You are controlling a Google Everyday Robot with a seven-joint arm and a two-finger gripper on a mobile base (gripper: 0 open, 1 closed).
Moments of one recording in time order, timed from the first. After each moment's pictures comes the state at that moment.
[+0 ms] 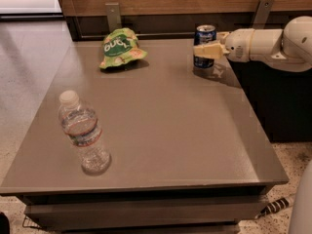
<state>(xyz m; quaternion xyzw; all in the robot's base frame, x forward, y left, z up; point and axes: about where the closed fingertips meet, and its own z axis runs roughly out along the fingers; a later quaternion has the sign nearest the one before) 0.739 -0.164 0.893 -0.38 0.70 0.28 0.54</state>
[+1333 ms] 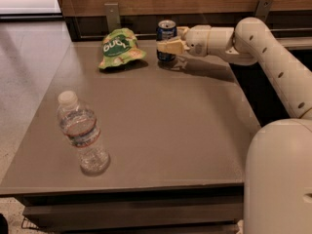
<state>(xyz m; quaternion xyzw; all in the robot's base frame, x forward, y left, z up) 0.785 -0.045 0.889 -0.45 0.61 0.33 0.57</state>
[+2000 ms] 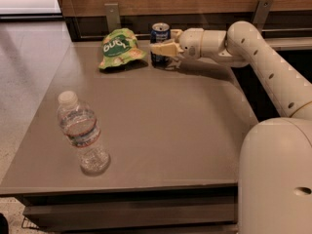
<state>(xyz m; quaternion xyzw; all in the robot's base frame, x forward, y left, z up) 0.788 -0.025 0.882 -0.45 0.60 0.35 0.57</state>
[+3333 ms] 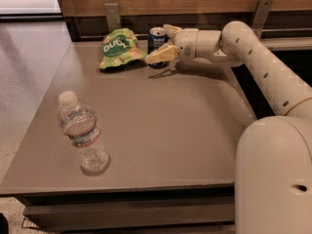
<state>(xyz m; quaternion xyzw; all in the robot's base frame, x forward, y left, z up) 0.787 -0.011 0.880 -0.46 0.59 0.35 0.56</state>
